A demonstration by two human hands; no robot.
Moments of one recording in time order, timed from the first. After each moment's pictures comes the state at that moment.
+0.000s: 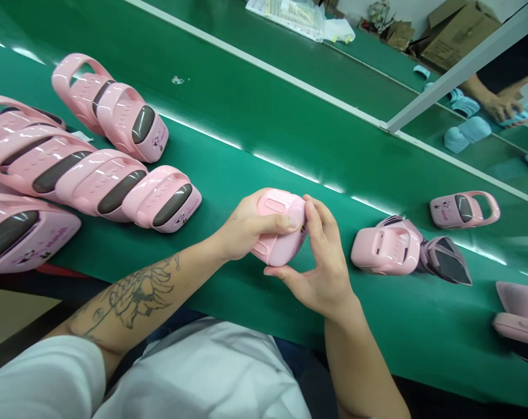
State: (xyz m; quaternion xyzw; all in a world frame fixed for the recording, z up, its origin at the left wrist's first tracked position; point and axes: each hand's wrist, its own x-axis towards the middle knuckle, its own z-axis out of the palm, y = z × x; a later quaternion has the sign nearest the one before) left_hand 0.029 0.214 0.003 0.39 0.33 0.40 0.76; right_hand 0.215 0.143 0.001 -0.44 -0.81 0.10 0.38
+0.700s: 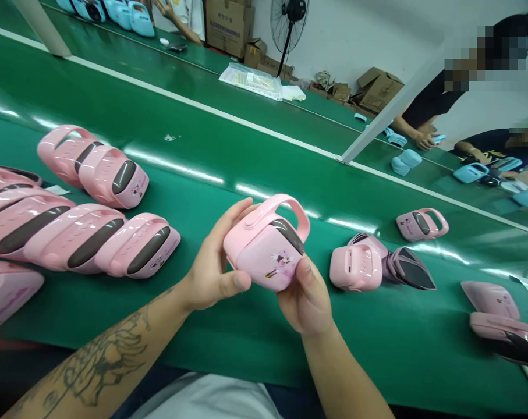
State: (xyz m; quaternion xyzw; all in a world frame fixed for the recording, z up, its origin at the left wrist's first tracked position) left_hand 0.013 0.206 0.004 0.55 0.23 0.53 0.61; right_hand 0.191 0.145 -0.004 -0.40 -0.45 0.55 0.57
